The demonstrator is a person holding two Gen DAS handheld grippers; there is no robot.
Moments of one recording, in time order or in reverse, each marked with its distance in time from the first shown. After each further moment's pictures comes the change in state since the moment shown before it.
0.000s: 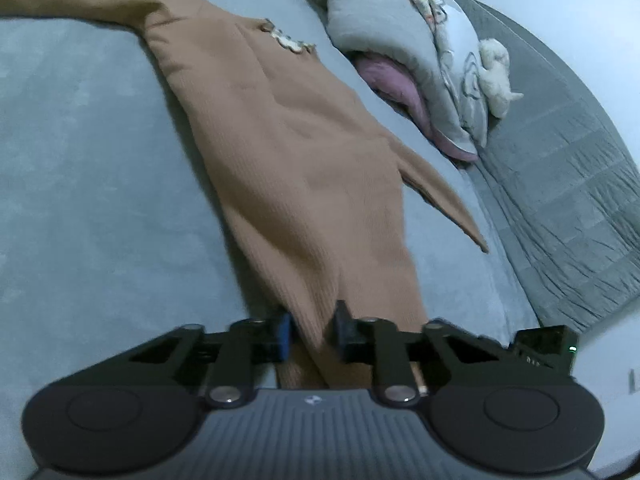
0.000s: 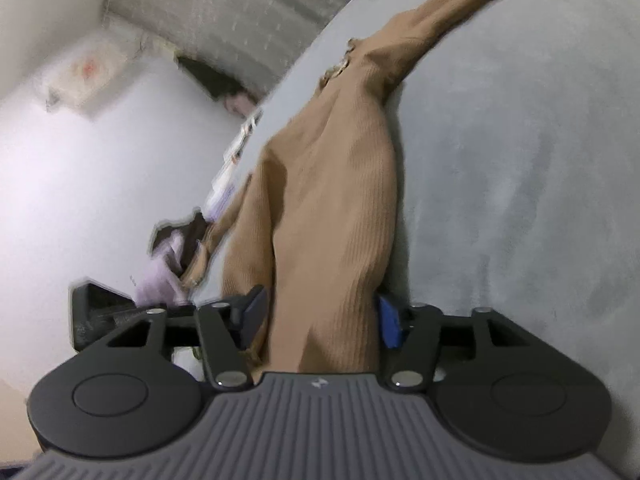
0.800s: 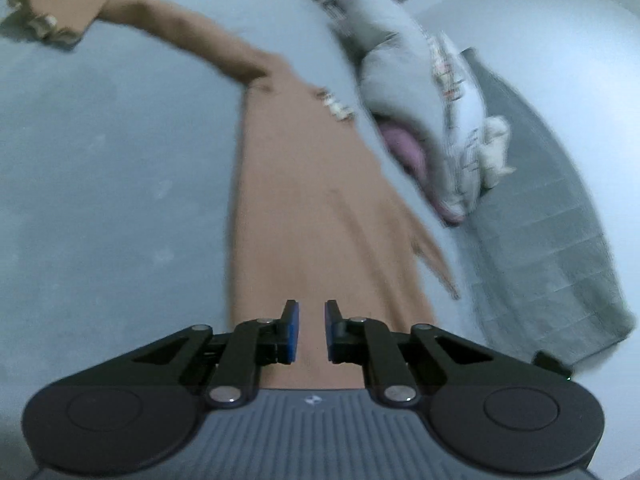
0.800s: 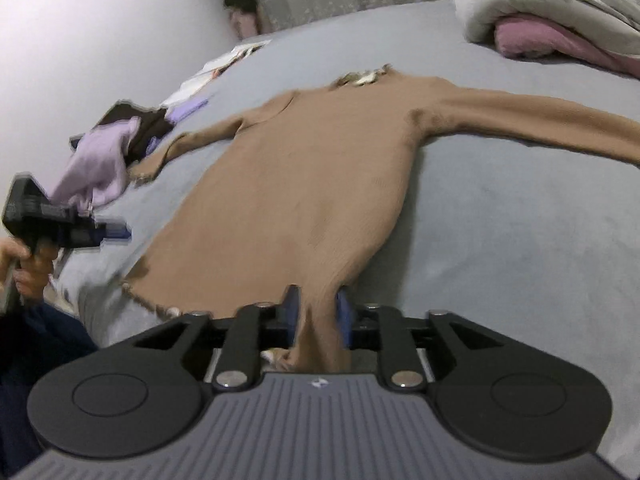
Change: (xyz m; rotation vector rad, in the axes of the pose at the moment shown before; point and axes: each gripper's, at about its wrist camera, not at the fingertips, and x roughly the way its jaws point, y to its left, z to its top) left arm -0.114 0.068 -0.012 -0.151 -0.048 -0.014; right arm -0.079 0.045 0.029 -0.324 0.071 -0.220
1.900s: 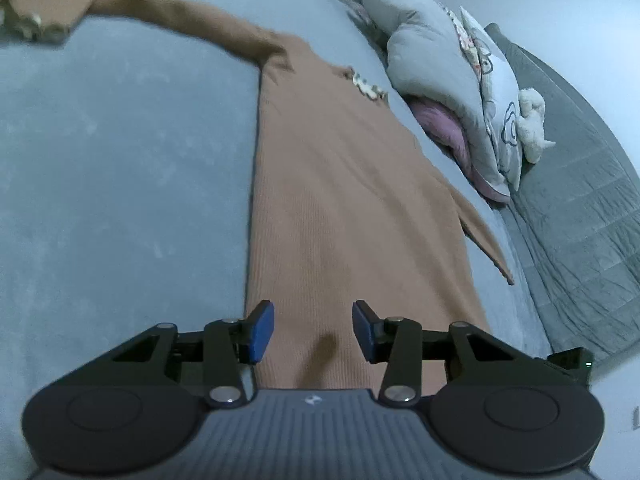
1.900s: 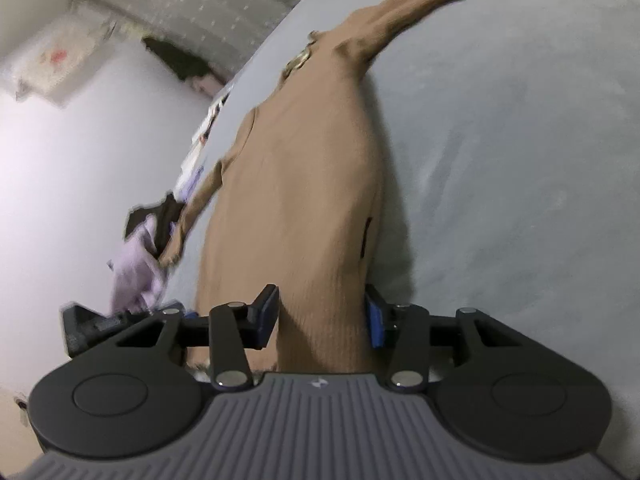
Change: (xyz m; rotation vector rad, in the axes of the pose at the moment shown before) left arm 0.031 -0.010 -0.023 0.067 -0.036 0.103; right arm 0.052 -0.041 -0.045 0.407 0.006 0.175
